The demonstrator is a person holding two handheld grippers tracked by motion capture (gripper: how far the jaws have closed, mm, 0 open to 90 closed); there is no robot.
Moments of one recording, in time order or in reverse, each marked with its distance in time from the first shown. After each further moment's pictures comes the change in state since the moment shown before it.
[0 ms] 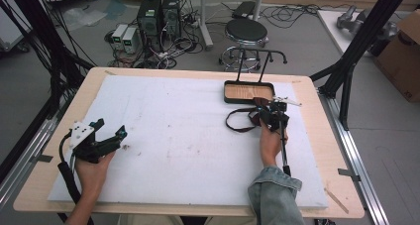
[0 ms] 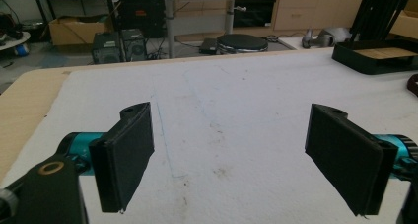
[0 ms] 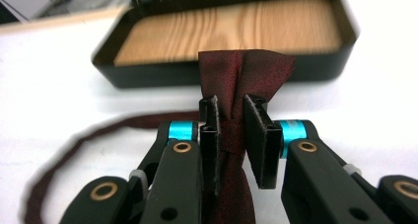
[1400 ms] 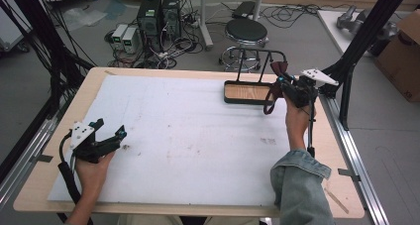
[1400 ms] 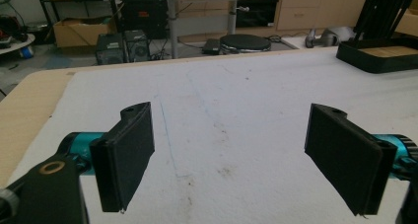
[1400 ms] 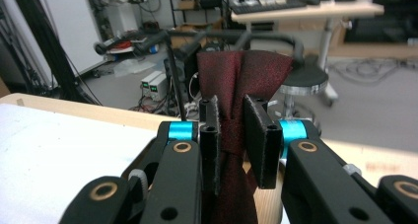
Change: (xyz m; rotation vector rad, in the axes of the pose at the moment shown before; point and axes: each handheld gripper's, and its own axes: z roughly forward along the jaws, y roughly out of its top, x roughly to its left) left arm 0.001 -0.002 0.001 -0.005 0.011 0.007; right arm -0.027 0.093 -0.054 -0.294 0.129 -0.213
